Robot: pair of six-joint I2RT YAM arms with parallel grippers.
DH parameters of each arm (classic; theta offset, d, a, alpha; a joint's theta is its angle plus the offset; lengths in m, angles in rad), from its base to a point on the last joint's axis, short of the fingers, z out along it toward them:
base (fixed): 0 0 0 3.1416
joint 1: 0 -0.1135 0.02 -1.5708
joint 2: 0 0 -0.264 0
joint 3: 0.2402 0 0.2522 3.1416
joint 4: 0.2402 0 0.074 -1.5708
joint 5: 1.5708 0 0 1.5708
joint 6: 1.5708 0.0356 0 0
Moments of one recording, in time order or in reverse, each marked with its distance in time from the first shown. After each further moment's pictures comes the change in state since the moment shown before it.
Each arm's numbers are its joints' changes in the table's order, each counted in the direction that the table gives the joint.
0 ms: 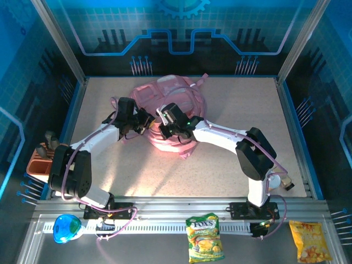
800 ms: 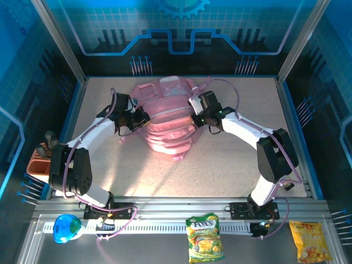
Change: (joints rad) left arm -0.087 -0.026 0.126 0.241 0.064 0.486; right arm 0.336 0.150 -0.144 0.060 -0.133 -0.279
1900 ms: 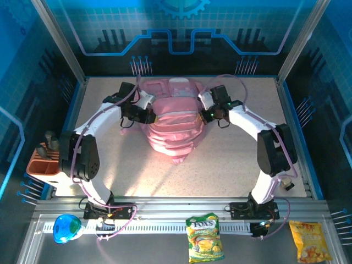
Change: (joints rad) left arm 0.060 -0.180 0.280 0.299 0.108 0.842; right arm 0.151 -0.038 0.038 0.071 -0.105 -0.057
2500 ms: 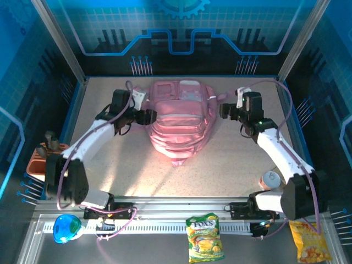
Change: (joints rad) left arm 0.016 0.327 -0.328 -0.399 -0.325 -0.224; right arm 0.148 0.506 -0.332 -0.179 0.314 0.269
